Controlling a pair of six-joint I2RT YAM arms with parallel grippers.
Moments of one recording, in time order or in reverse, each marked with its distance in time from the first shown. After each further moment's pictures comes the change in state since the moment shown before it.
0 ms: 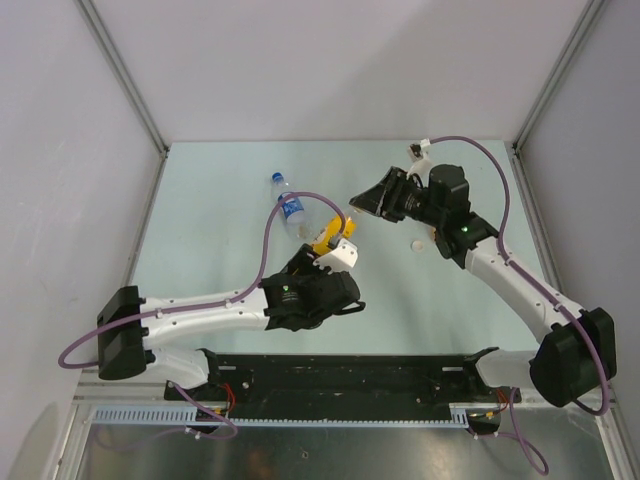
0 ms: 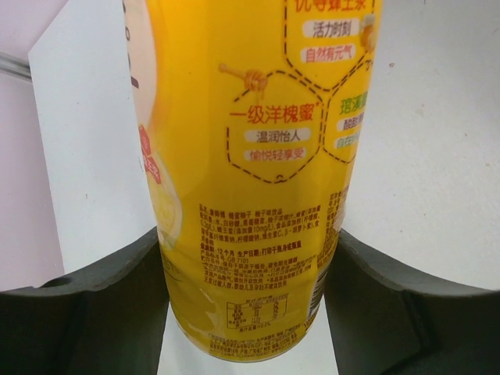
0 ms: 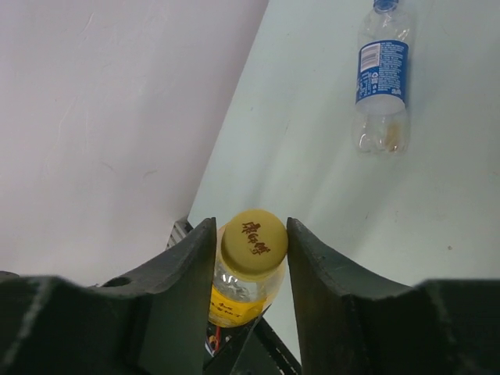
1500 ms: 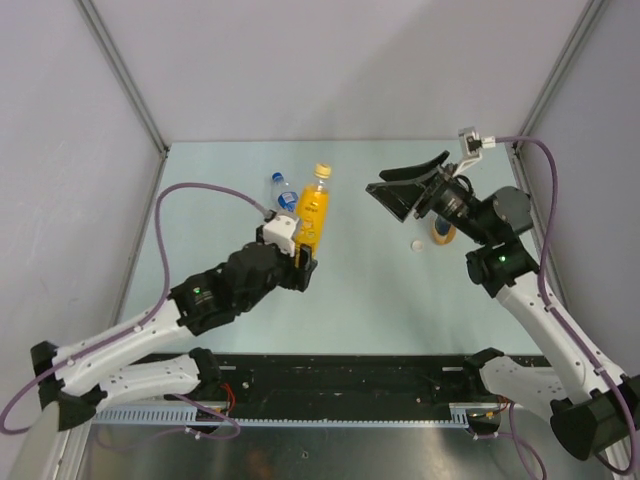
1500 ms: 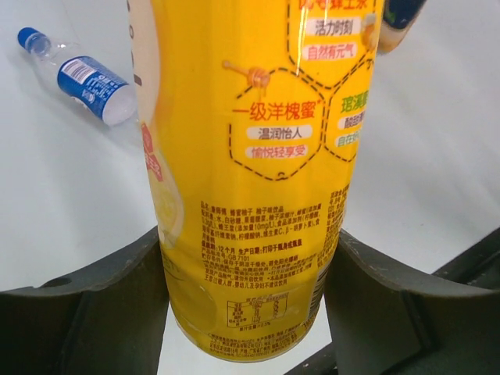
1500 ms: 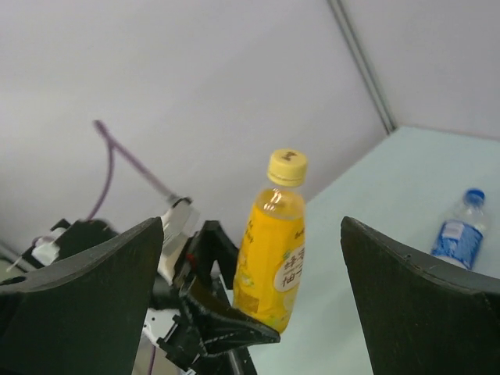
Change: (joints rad) left arm 0.273 -0.499 -0.177 0.294 0.563 0.027; right arm -0.029 -0.306 -0.064 0.377 -0.100 -0.024
